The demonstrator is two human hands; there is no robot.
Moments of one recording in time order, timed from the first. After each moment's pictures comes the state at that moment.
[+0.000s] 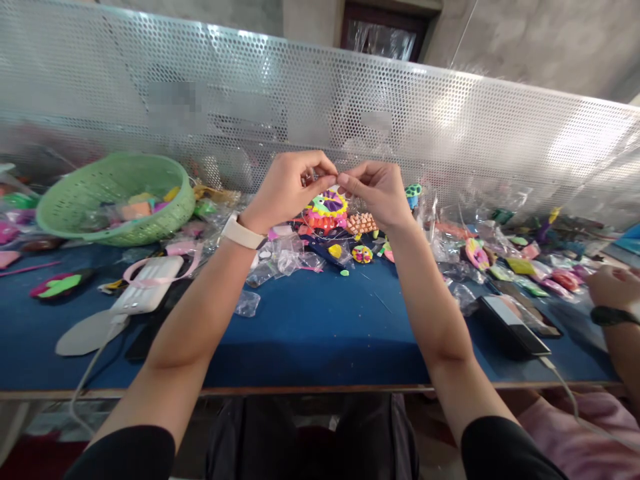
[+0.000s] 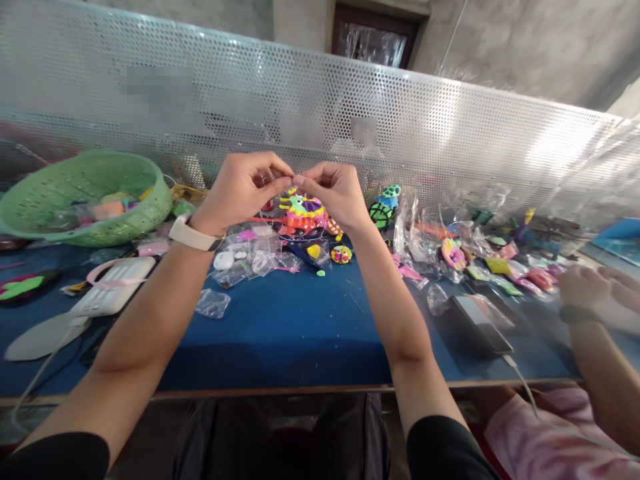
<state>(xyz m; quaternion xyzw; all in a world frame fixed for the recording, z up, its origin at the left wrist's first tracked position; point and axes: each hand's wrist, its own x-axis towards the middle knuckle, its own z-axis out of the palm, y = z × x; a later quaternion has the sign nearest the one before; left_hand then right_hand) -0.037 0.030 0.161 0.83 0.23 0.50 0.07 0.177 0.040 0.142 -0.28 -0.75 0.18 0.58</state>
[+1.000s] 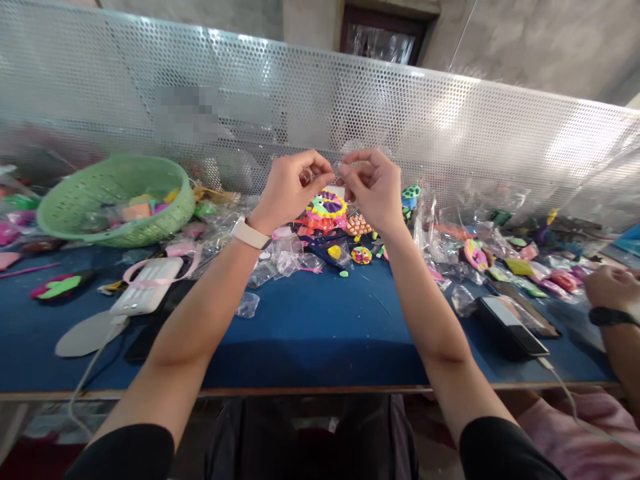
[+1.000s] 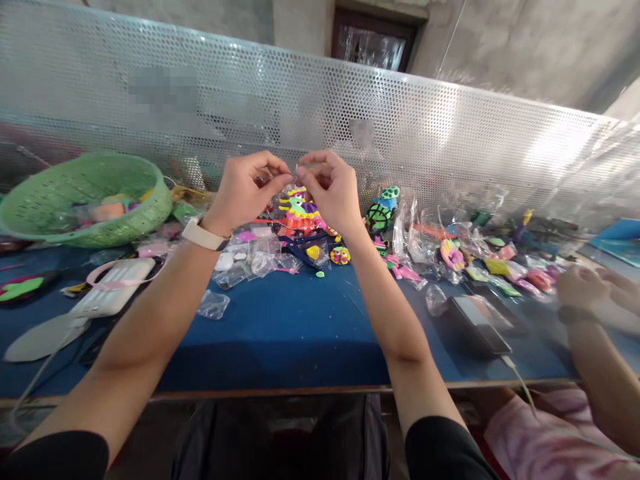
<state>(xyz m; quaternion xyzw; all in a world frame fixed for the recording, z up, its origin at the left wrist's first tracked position) -0.032 0.046 0.151 0.80 0.23 0.55 0.05 0.171 0.048 0.133 -0.26 -0.73 0.14 0.61</state>
